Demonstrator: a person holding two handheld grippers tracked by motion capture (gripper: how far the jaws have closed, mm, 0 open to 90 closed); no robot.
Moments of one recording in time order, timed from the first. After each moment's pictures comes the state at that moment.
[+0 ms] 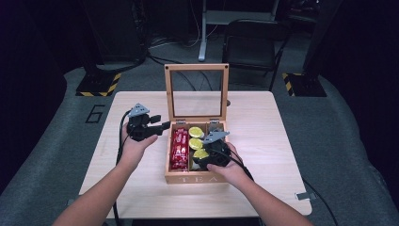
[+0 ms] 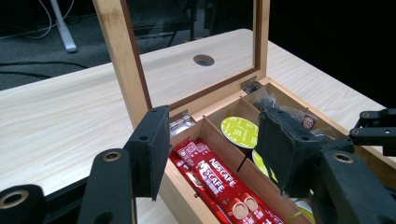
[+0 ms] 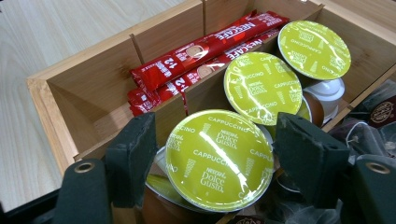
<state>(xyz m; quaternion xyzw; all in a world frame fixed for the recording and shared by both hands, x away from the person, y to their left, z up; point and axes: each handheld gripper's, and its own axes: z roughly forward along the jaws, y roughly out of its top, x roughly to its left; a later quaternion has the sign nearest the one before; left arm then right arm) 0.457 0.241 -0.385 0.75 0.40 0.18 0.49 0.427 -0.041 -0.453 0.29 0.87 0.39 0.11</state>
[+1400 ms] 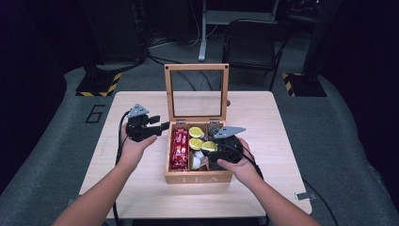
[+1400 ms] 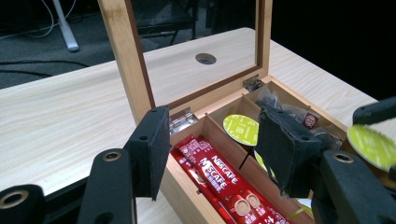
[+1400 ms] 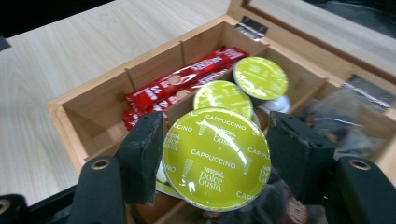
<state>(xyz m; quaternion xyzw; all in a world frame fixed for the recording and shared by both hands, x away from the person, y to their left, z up) 0.456 0.244 -0.386 0.75 0.40 0.18 0.49 0.421 -0.073 -0.419 0.30 0.84 0.43 0.14</state>
